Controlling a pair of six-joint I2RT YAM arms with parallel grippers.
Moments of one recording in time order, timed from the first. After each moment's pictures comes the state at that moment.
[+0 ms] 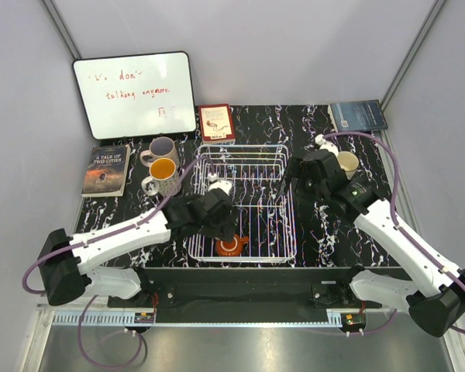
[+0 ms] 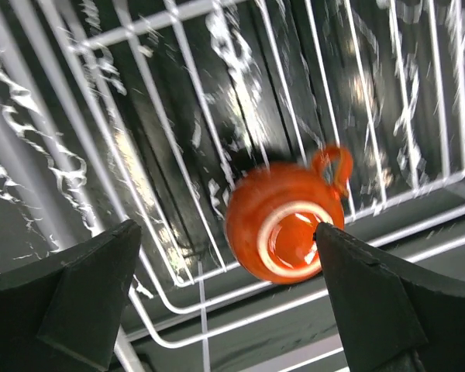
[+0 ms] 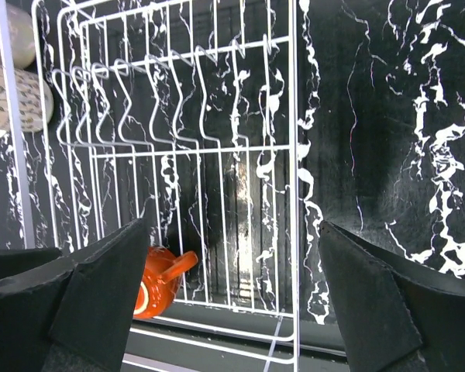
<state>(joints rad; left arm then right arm) -0.99 1.23 0.96 -0.75 -0.26 -0.63 0.61 1.10 1.12 -0.77 0.21 0.71</state>
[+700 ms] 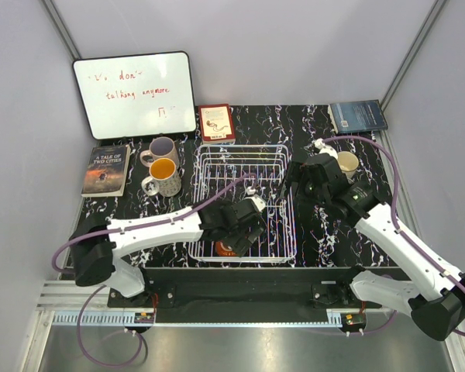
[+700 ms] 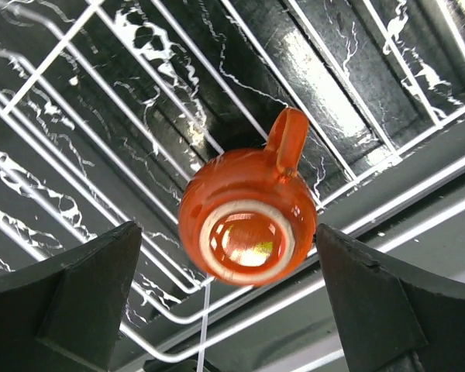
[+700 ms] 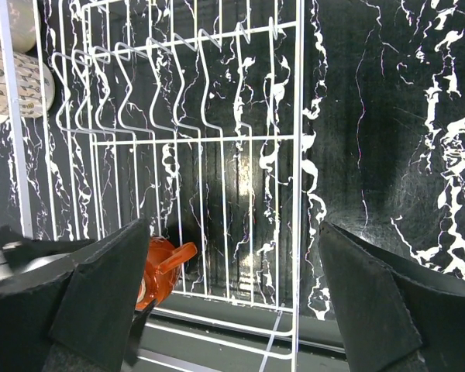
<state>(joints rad) -1.16 1.47 1.11 -0.82 -0.27 -0.38 0.62 1.06 1.07 -0.75 0.18 0.71</state>
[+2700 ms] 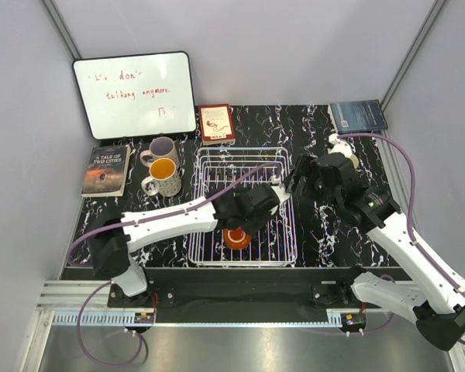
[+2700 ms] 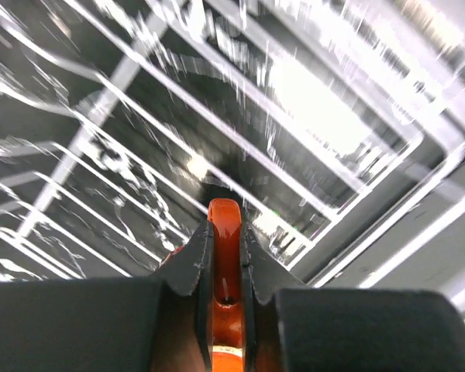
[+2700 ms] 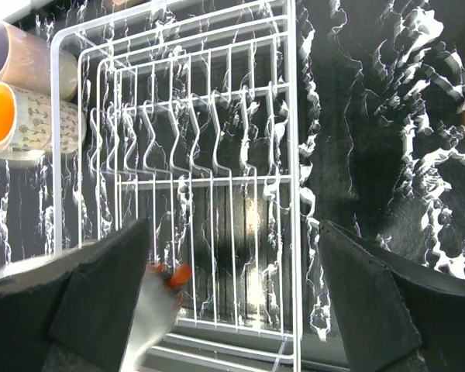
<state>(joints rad) -1.16 1.64 1.30 -0.74 -0.17 -0.22 0.62 0.98 1.11 -0.75 0.25 0.70</state>
